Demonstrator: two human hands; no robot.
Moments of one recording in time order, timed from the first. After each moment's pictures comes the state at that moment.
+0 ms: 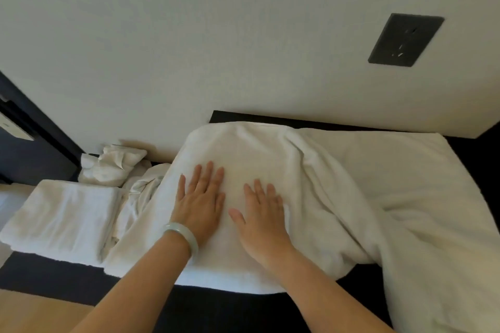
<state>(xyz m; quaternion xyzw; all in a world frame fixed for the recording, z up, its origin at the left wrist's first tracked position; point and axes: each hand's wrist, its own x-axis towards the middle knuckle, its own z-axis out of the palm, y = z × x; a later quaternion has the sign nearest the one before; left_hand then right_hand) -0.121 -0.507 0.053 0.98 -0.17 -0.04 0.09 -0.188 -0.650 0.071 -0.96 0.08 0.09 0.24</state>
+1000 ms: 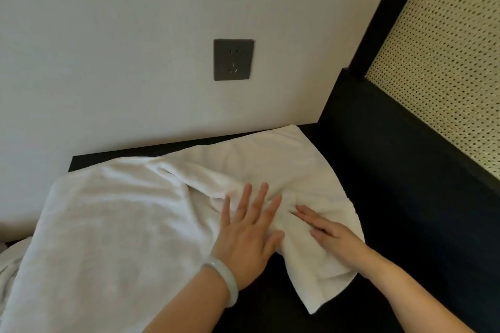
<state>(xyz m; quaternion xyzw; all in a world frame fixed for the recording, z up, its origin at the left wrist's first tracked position) -0.228 -0.735 0.087 0.84 -0.52 -0.05 0.15 -0.373 -0.940 0.089 -0.85 0.21 0.07 0.47</state>
